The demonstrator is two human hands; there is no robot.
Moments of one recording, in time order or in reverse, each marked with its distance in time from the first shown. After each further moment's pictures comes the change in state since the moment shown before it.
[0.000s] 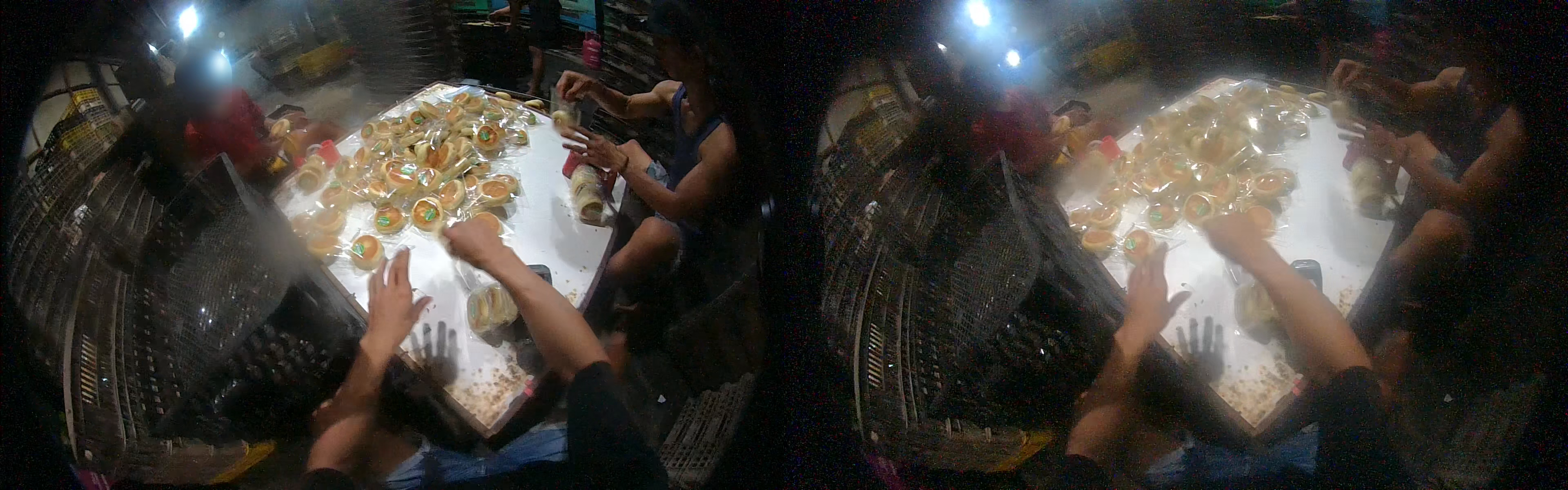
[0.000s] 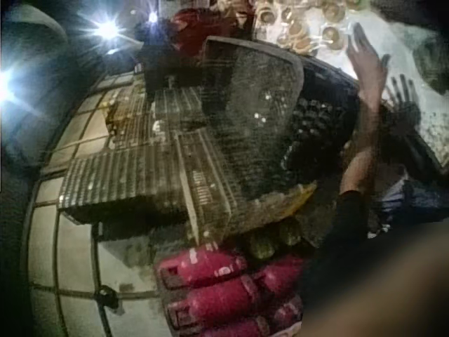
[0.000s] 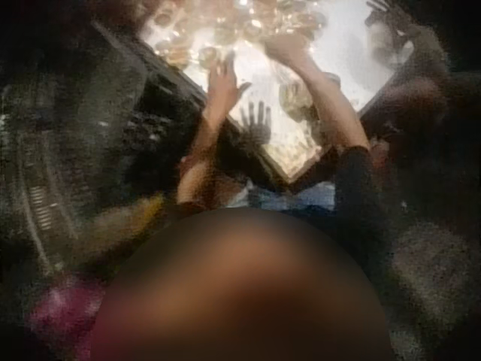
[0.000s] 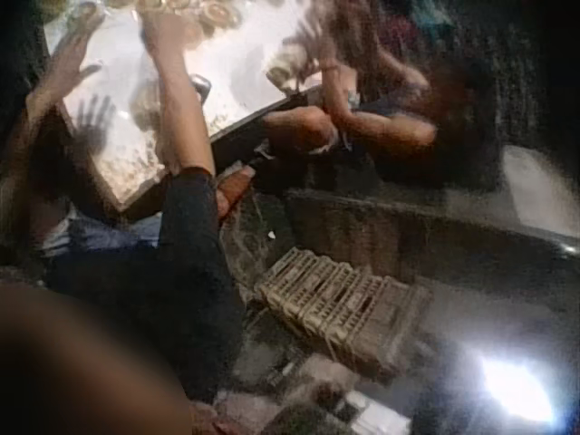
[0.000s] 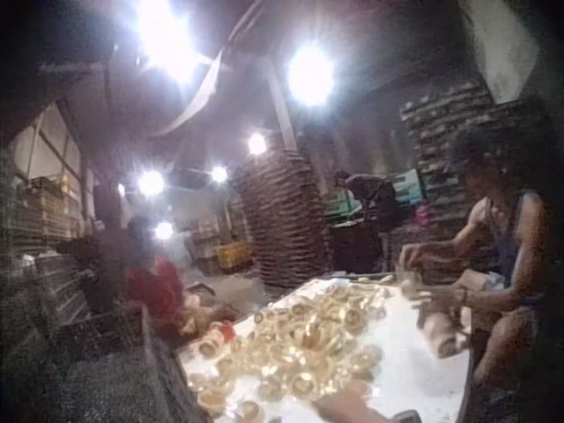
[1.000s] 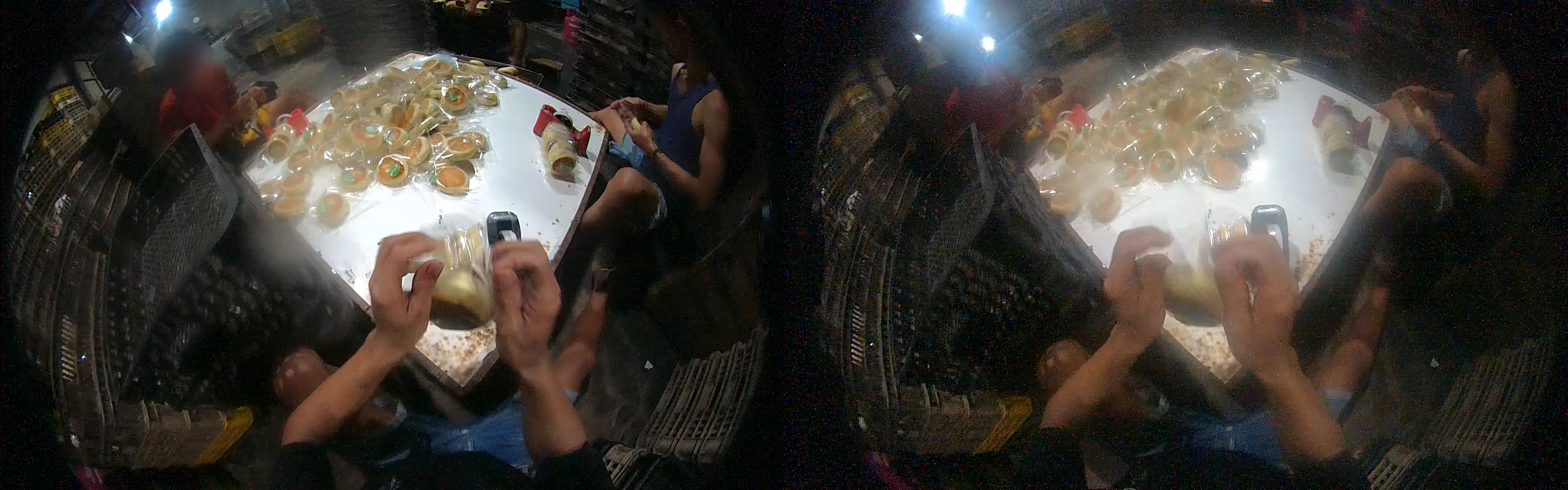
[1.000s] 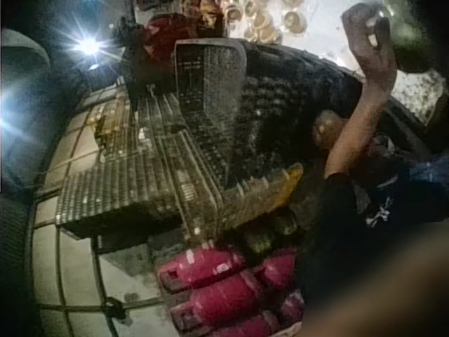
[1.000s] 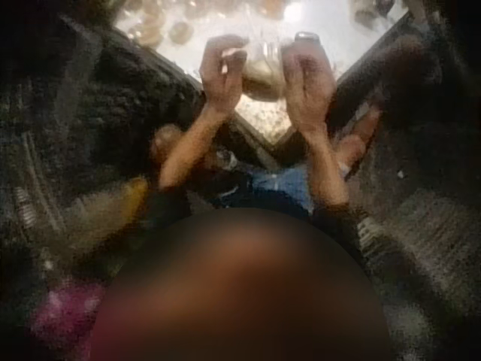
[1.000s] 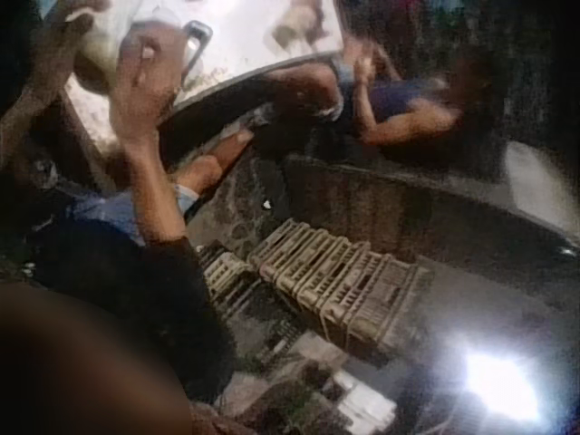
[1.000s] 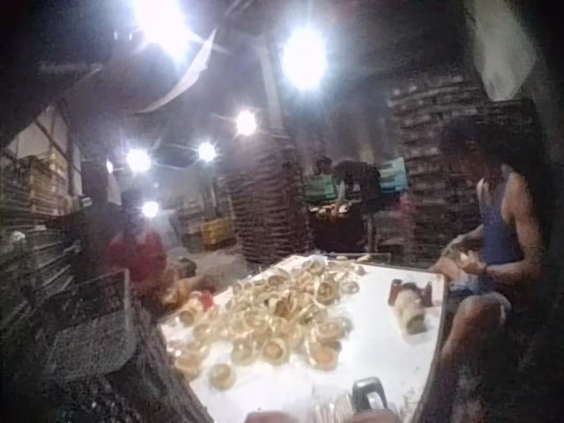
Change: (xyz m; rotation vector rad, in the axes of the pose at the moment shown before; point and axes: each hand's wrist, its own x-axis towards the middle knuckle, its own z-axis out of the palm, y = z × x) left_hand -0.042 0.112 -0.026 -0.779 0.532 0.197; right_hand -0.225 -0.092 -0.079 0.915 0.897 0.123
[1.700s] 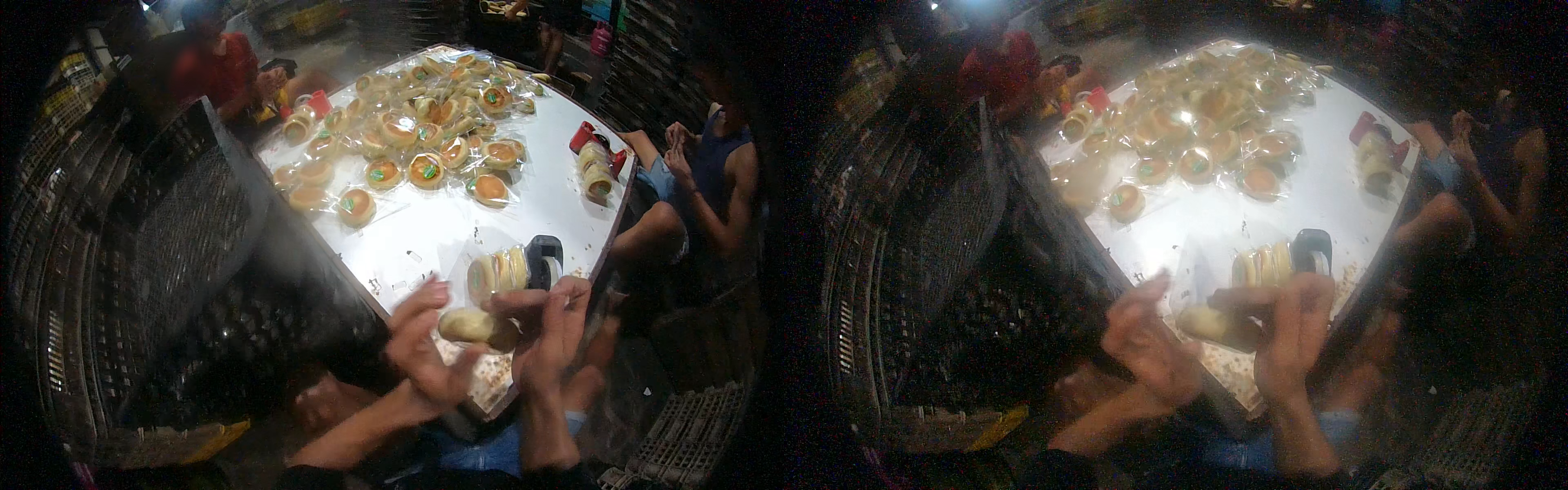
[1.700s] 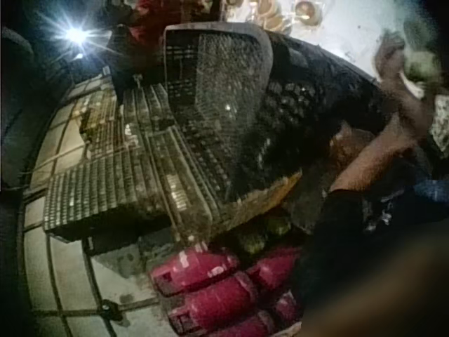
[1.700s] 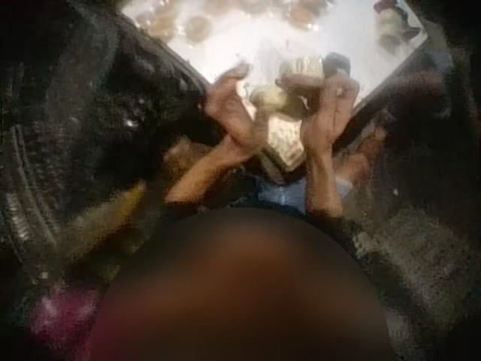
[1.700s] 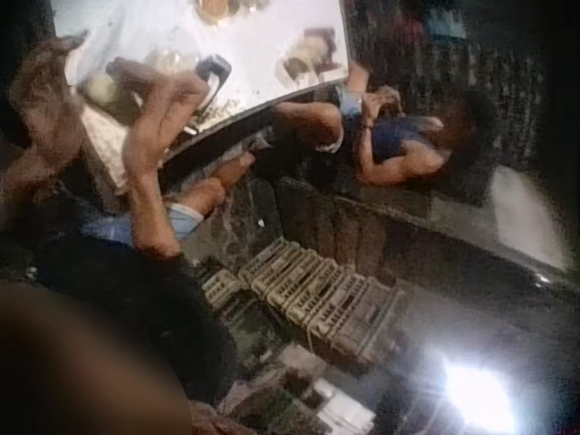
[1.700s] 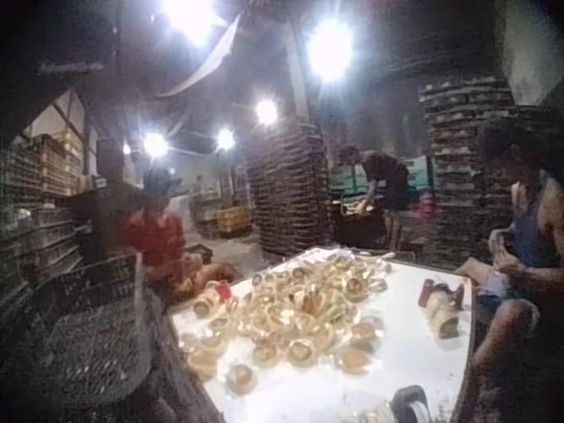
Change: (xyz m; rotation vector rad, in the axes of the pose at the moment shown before) left_hand -0.008 -0.003 -0.018 -0.085 0.214 0.010; right_hand -0.001 0.007 0.057 0.578 0.057 0.380
